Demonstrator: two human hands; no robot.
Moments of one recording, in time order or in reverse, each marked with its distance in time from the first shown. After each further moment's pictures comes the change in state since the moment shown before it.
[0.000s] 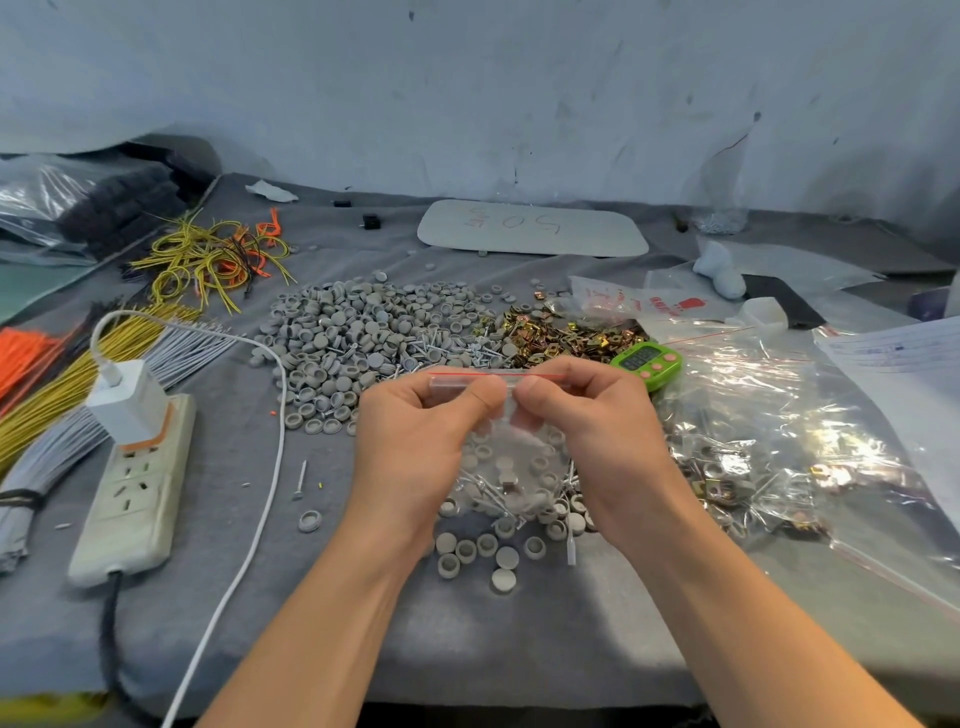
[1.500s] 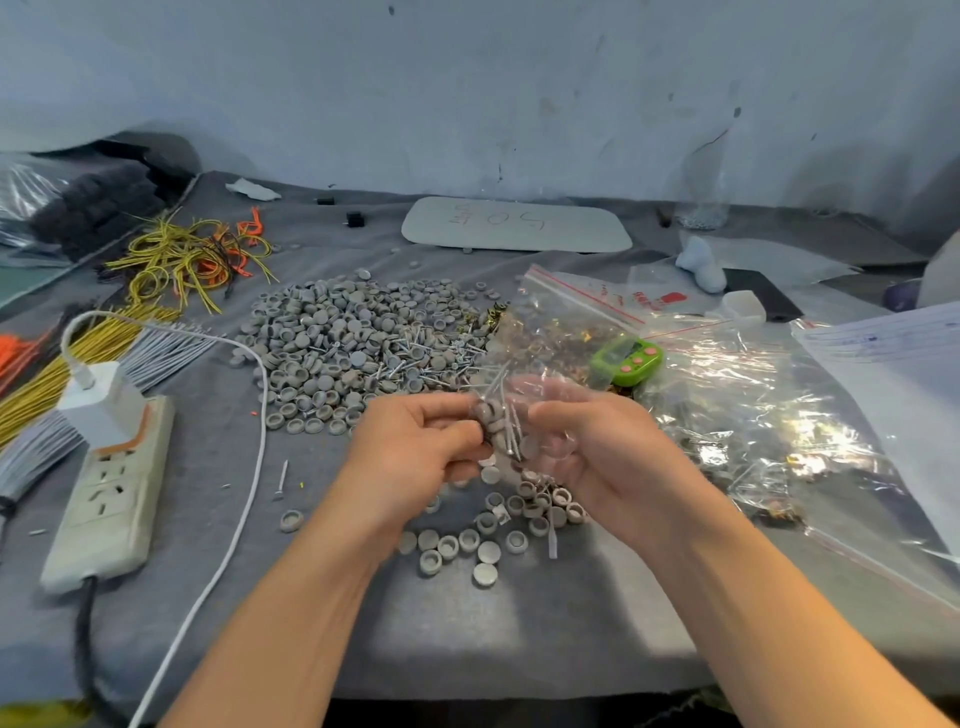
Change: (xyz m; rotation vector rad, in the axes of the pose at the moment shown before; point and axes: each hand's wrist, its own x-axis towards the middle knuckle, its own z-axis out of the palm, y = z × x) left_hand 0.001 -0.003 -0.007 0.207 -0.168 -0.306; right_hand 0.006 0.012 -0.023 0.225 -0.064 0.448
